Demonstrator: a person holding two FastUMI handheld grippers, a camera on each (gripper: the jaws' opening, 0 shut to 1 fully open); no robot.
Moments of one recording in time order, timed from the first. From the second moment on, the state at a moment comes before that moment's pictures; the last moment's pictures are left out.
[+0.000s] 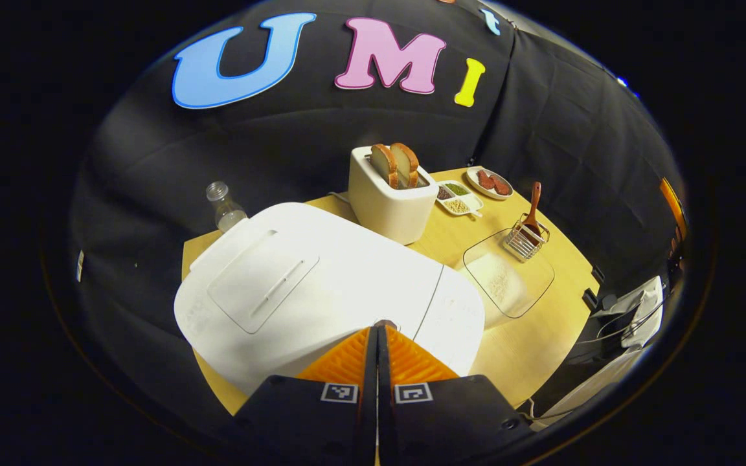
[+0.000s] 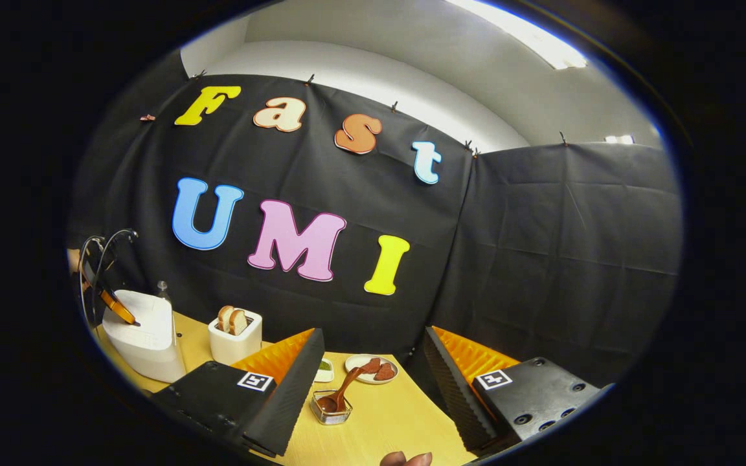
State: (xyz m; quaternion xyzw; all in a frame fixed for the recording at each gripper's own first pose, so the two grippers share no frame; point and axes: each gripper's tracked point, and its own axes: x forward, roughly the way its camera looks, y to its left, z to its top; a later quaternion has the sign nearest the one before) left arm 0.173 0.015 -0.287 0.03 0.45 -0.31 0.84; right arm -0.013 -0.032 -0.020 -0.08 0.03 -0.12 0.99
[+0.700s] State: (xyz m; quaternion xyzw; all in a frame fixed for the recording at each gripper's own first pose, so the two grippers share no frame) left arm 0.216 0.062 -0.134 0.08 0.15 -0.14 0.98; right arm -0.034 -0.018 -0.013 -0.07 0.02 -0.10 0.99
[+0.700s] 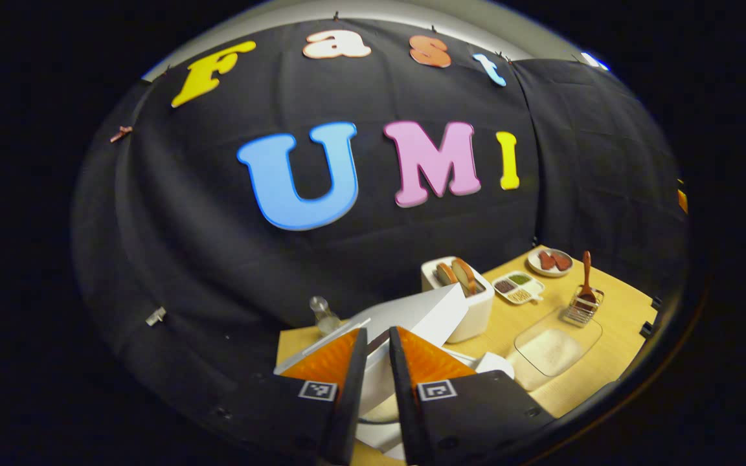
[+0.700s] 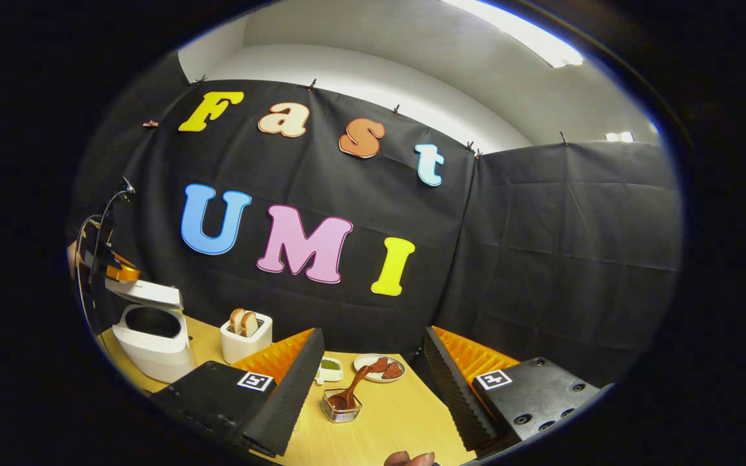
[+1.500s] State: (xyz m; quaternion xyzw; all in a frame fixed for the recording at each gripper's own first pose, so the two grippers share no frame) left arm 0.078 0.048 -0.017 -0.03 -0.07 -0.03 1.00; right arm -0.014 -0.016 -0.033 -0.03 0.02 0.00 1.00
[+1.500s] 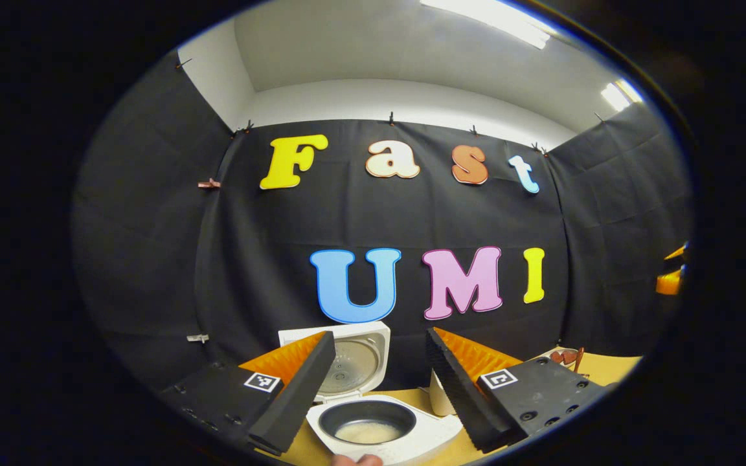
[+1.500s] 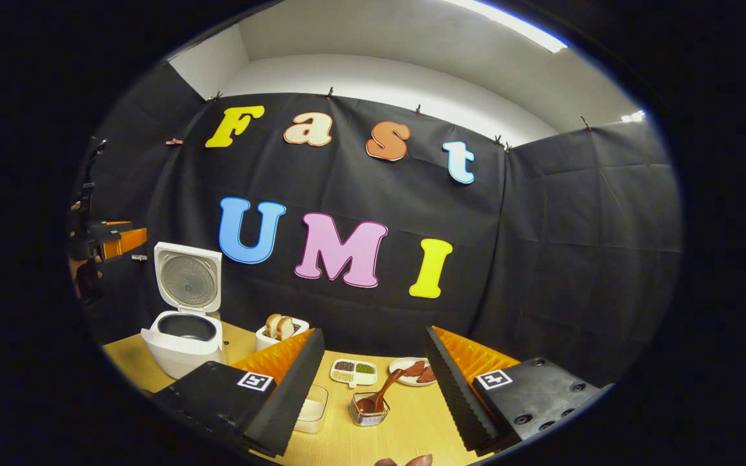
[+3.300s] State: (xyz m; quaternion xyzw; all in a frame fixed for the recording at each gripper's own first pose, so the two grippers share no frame) left arm -0.012 -0.017 -0.033 -0.02 0.02 0.10 0.99; right arm 0.174 -0.074 -0.326 0.08 0.24 0.13 0.96
